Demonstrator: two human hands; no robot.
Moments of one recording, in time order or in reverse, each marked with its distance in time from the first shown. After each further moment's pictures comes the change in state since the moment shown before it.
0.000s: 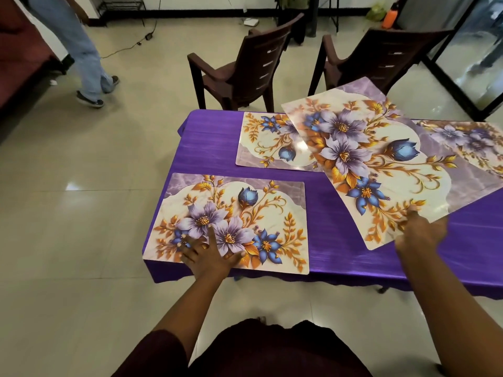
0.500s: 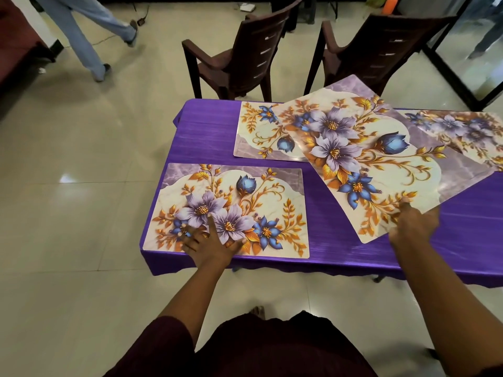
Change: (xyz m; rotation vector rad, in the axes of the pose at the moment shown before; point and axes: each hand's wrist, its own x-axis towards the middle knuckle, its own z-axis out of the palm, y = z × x) left_hand 0.005 0.011 -0.002 0.019 -0.014 0.017; right_hand -0.005 0.007 0.002 -0.083 -0.022 0.001
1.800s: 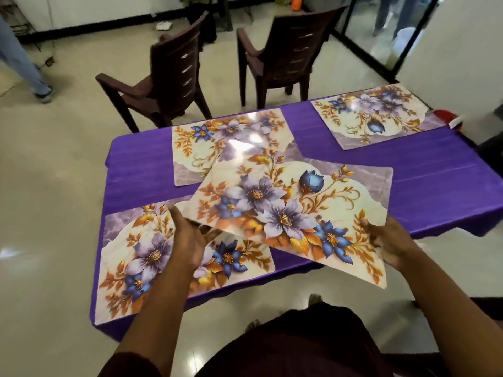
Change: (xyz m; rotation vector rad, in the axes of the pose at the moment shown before) left_hand 0.000 0.102 -0.092 -1.606 -0.464 0.065; right_hand 0.042 0.020 -0.108 -0.177 -0.381 0.366
